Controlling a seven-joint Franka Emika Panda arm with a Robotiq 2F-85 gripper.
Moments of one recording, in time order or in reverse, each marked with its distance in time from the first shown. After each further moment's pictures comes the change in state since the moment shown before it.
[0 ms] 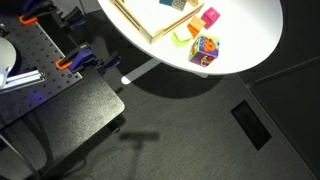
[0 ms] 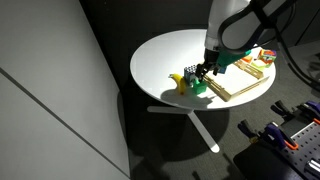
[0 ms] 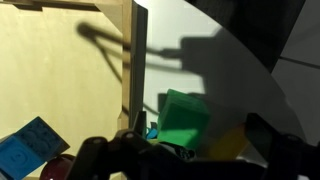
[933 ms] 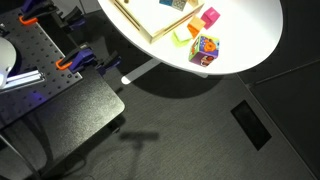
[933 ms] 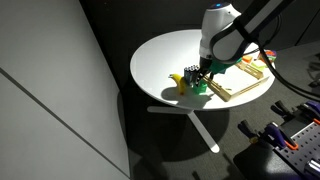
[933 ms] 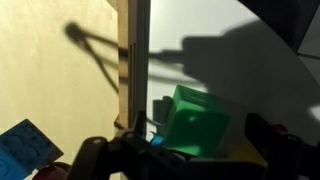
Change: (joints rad) arm 0.063 0.143 -0.071 0.093 -0.043 0.030 0.056
